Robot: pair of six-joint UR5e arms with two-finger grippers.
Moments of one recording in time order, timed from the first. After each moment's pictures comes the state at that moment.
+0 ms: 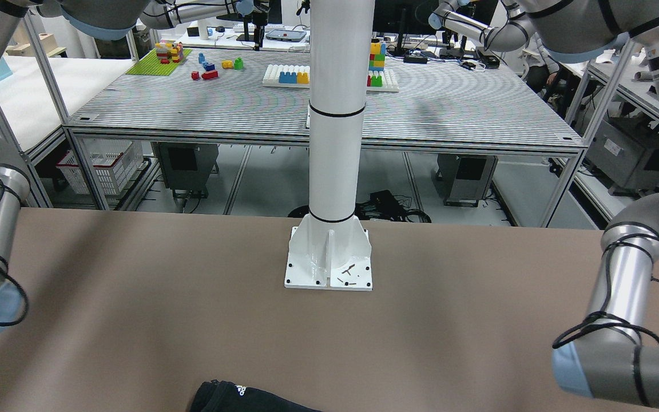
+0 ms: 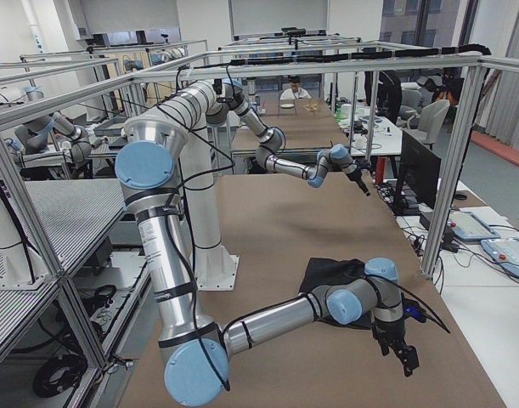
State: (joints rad) left arm -1.13 -2.21 -1.37 -2.00 -1.74 -0.90; right arm 1.28 -1.24 1.57 -1.44 2.02 0.08
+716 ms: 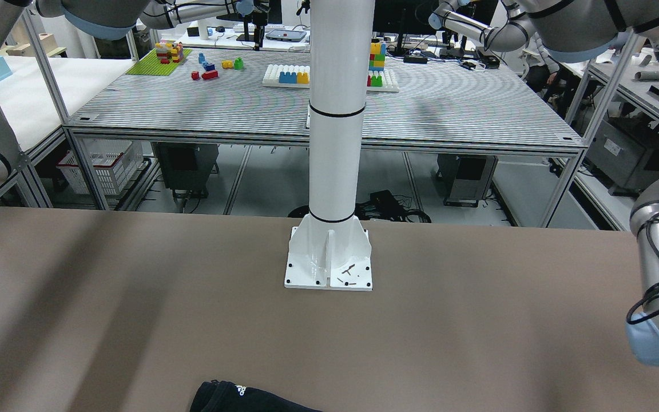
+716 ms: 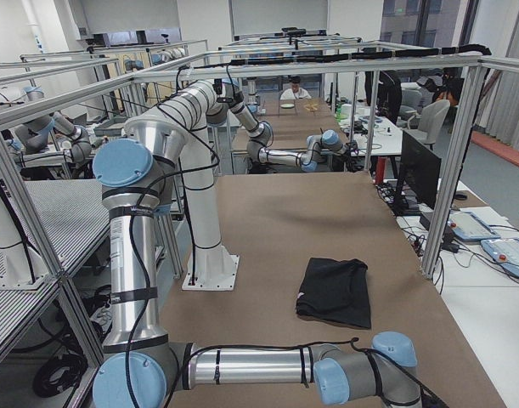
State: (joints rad) left arm -1.27 -2.00 -1.56 -1.83 -1.61 -0.49; right arm 1.51 -1.40 1.42 -1.39 1.90 -0.25
